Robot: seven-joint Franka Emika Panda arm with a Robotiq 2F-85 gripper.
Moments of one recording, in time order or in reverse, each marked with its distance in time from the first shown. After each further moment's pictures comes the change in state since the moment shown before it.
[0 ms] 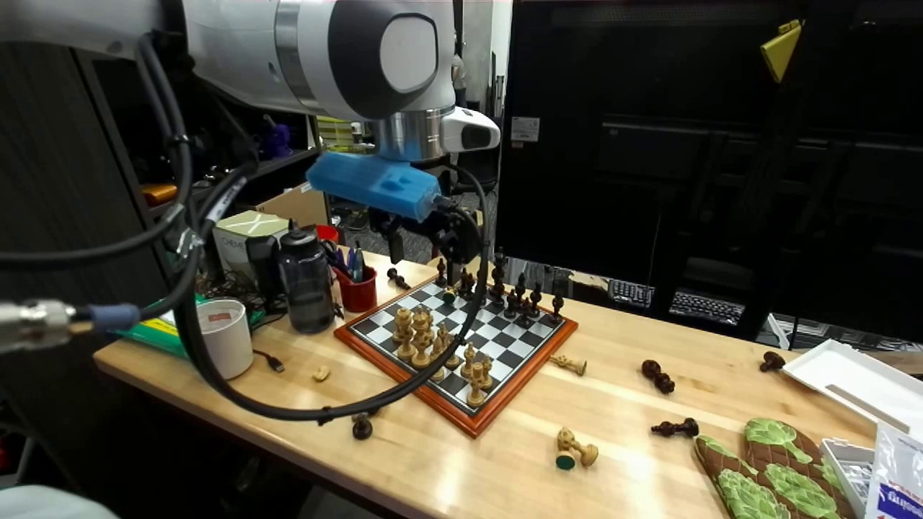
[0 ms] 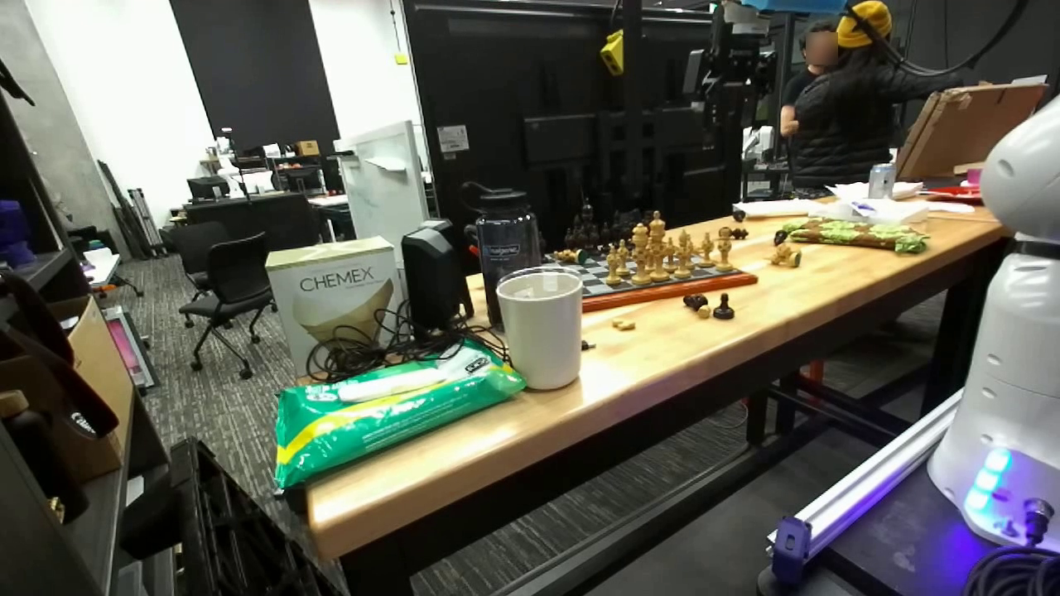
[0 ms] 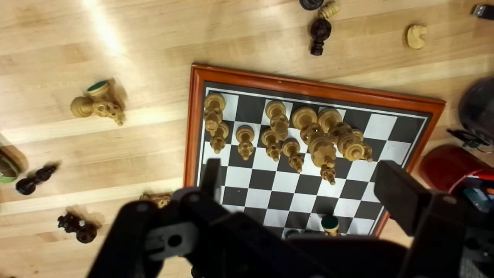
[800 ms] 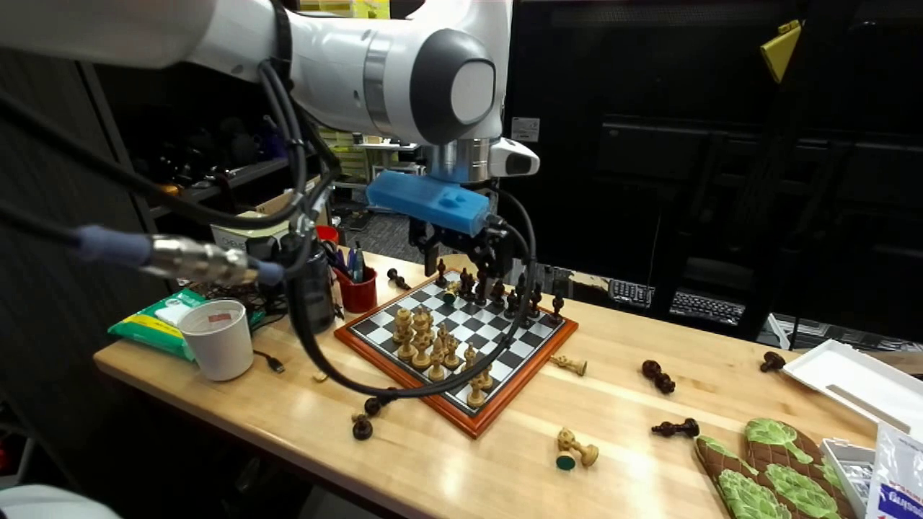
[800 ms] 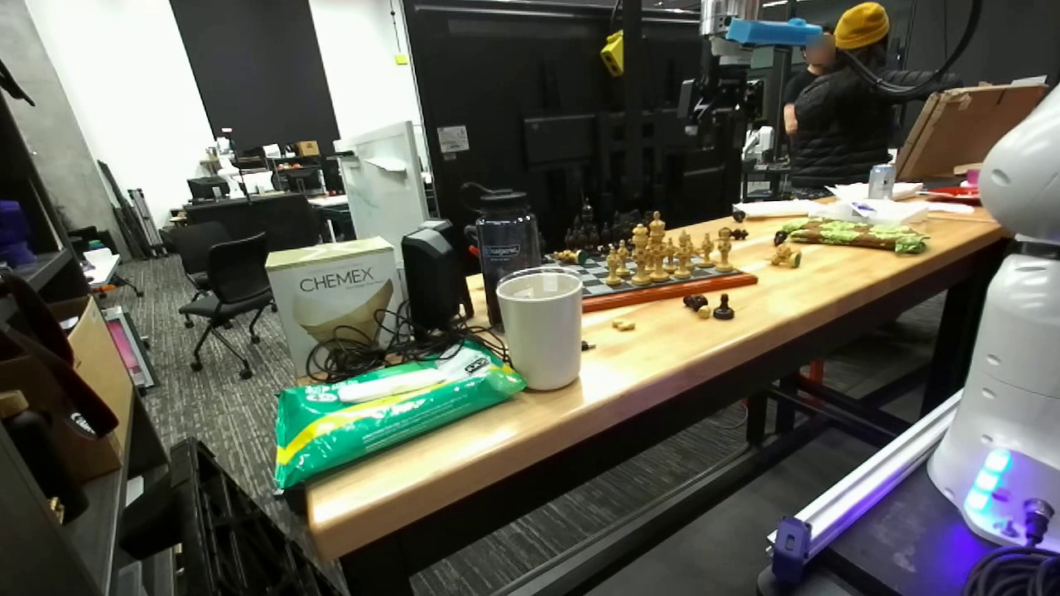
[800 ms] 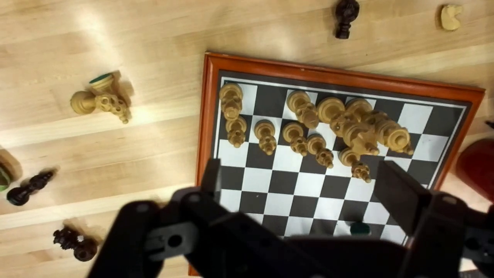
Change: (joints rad) arm -0.010 0.195 -0.062 0.092 -0.001 0.030 -0.048
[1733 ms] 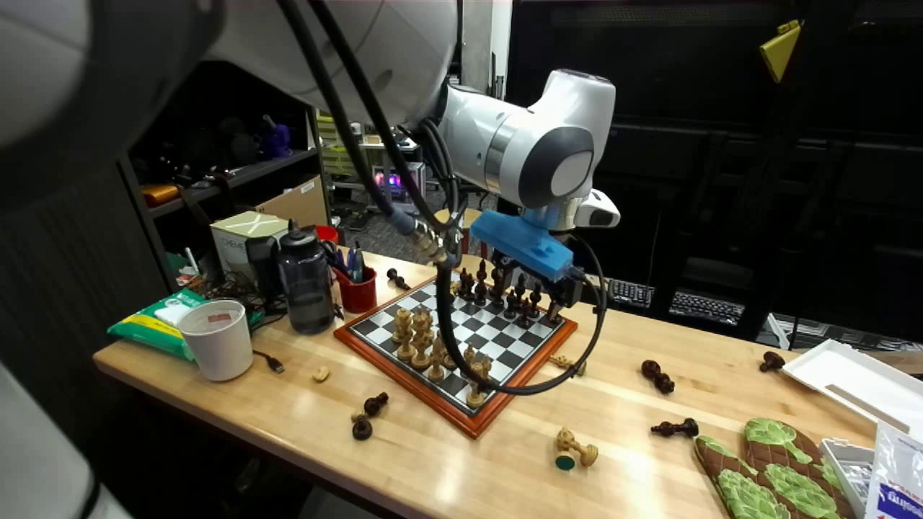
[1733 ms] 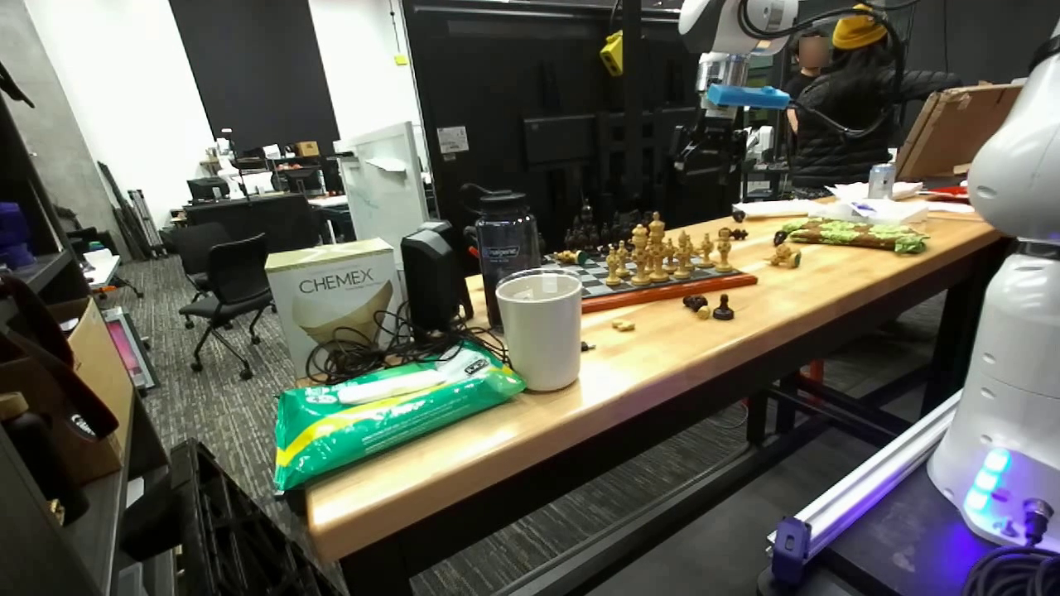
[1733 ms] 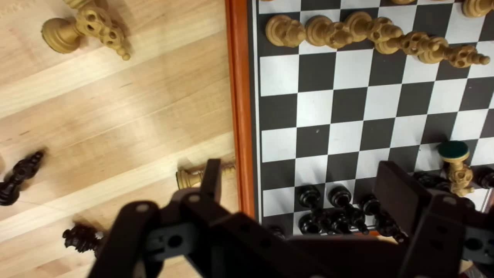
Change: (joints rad) arm -0.061 0.369 -0.108 0.192 0.145 0.199 -0.069
